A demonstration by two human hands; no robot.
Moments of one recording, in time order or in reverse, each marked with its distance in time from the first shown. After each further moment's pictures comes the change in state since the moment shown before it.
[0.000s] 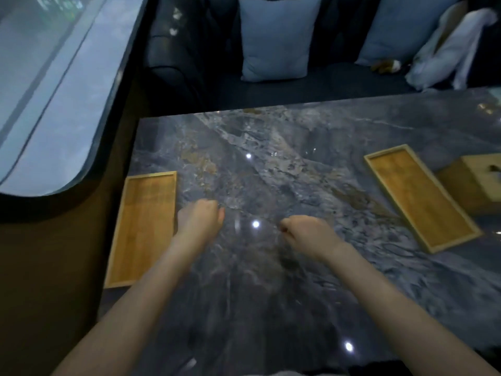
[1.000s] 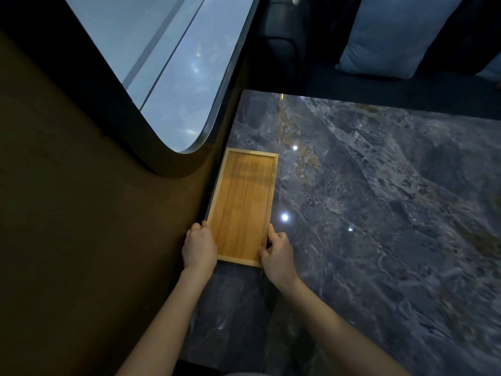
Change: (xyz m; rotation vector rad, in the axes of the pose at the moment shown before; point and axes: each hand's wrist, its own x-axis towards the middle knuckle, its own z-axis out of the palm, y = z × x) left_hand -0.069 -0.196 0.083 -0.357 0.007 -0.550; right_hand 0.088 -0.224 0.115 0.750 0.023 0.188
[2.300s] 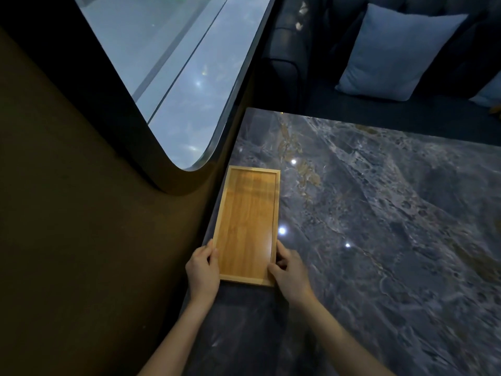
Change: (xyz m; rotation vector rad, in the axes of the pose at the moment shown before) left_hand -0.015 -0.001 0.015 -0.605 0.162 -0.067; right_hand 0.004 0.010 -0.022 0.111 -0.082 0.068
